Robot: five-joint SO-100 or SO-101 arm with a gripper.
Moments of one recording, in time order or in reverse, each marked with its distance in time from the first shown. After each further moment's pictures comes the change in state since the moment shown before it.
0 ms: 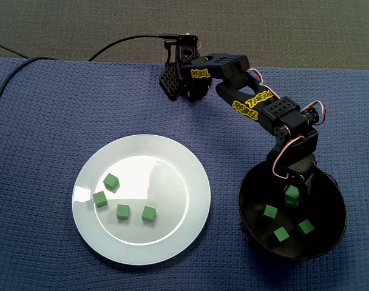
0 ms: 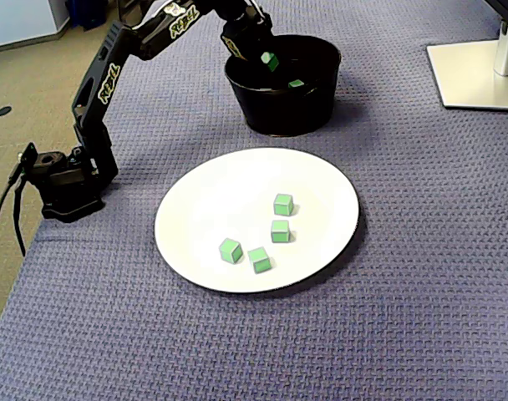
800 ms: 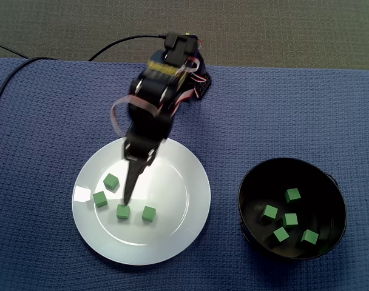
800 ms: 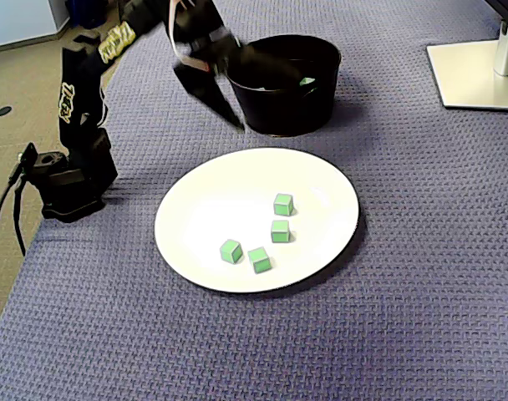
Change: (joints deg) arm 52.0 17.1 8.0 17.8 15.3
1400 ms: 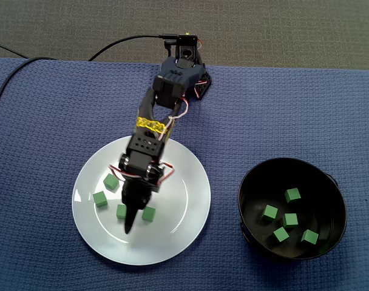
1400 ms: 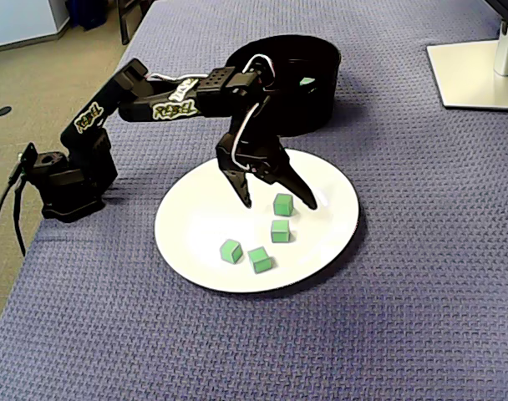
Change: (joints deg) arm -2.0 -29.0 -6.7 -1.4 5.2
